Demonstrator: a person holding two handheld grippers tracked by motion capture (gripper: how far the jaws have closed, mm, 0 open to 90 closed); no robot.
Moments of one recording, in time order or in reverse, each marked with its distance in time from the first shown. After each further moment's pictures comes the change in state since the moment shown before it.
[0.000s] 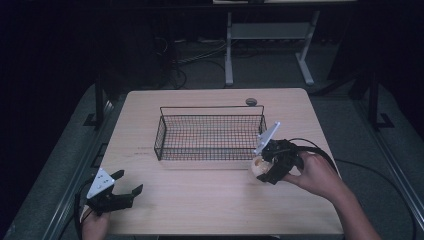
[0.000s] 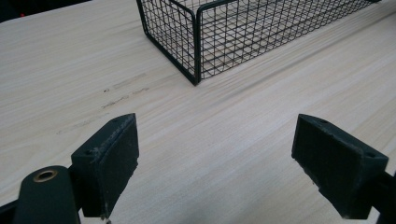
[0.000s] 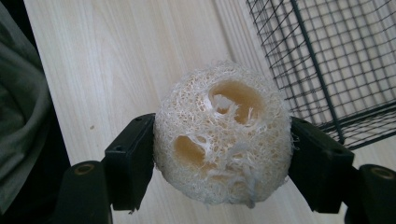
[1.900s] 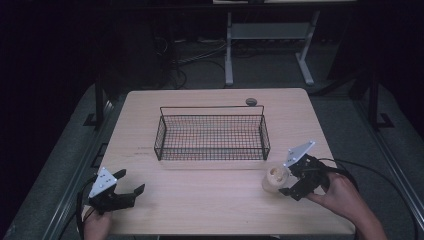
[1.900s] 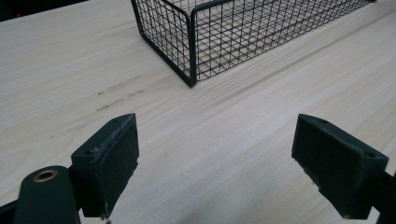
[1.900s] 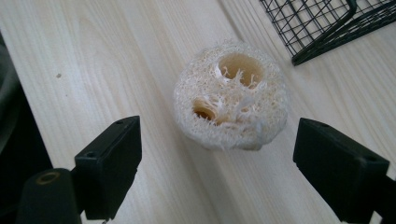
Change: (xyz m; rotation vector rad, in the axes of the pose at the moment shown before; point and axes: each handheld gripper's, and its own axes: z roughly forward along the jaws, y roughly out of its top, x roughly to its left) left arm -0.003 0.002 0.004 -0.002 -0.009 -0.005; right arm 0.003 -0.088 0.015 -0.062 -0.055 0.128
